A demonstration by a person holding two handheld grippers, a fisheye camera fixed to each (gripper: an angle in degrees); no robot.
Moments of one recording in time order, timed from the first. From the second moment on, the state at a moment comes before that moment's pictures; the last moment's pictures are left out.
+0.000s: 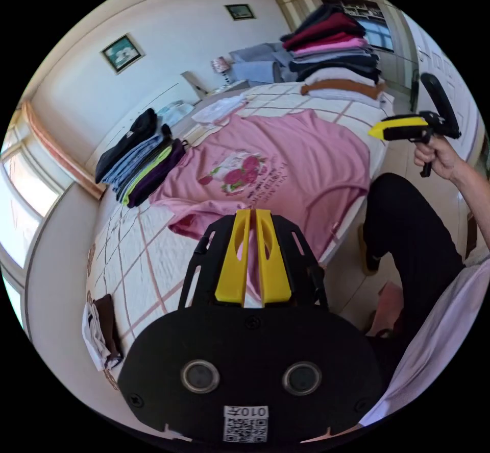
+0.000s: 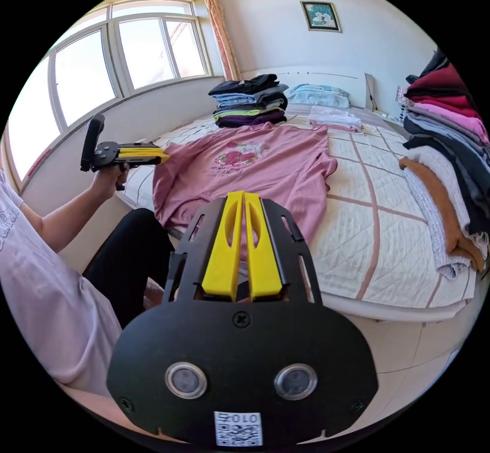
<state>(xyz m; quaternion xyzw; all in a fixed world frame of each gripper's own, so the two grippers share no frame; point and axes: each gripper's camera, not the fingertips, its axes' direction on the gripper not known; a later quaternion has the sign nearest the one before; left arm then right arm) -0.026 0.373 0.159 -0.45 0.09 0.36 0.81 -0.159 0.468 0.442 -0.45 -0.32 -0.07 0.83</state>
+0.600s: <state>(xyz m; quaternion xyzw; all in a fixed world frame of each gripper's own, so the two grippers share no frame) -0.032 0.420 0.124 -0.46 0.10 0.38 0.80 -0.379 0.450 0.581 -0.48 -0.36 -0.20 0.77</state>
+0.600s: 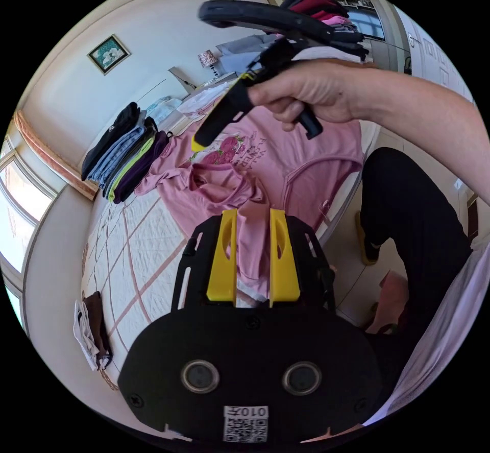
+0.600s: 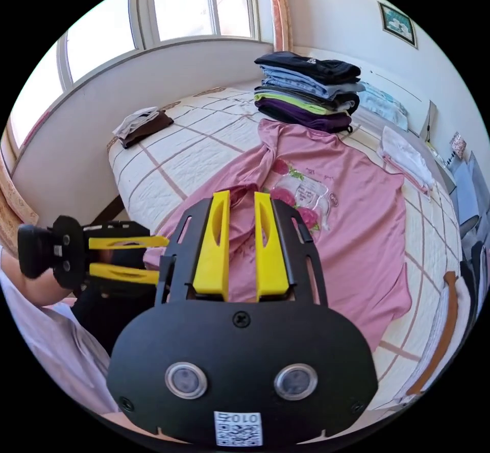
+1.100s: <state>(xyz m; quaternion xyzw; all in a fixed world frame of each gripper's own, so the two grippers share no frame) -0.224 0.360 0.086 -0.43 0.12 0.09 0.89 -0.474 0.424 0.614 -0.48 -0.41 -0.23 0.74</state>
